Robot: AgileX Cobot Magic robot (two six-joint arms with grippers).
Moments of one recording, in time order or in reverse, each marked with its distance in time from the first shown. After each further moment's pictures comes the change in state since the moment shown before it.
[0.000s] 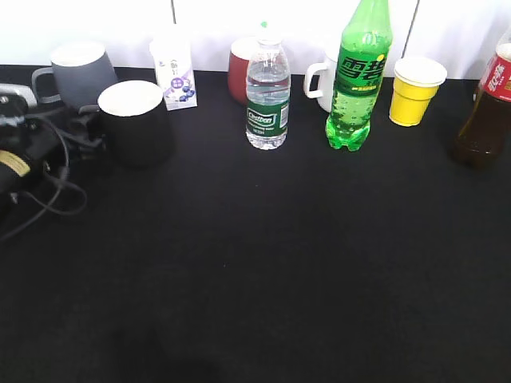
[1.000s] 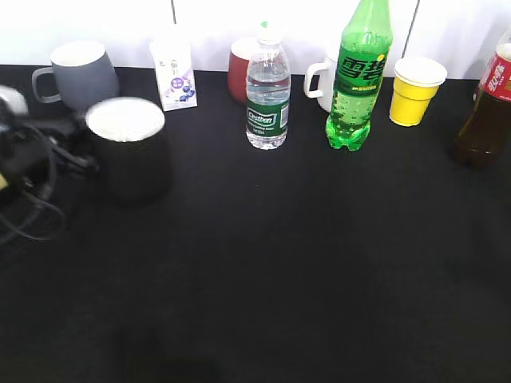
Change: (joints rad) left arm -0.001 -0.246 0.194 0.167 0.057 -0.018; right arm 0.000 0.453 0.017 0.030 -0.986 0.013
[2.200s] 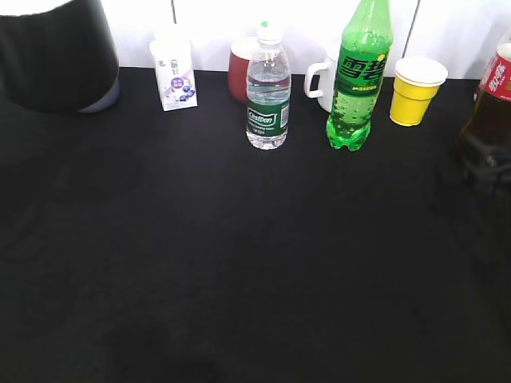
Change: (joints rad) left arm 0.000 -0.682 0.036 0.105 0.313 -0.117; right arm 0.000 1.368 0.126 -0.028 -1.260 0.025
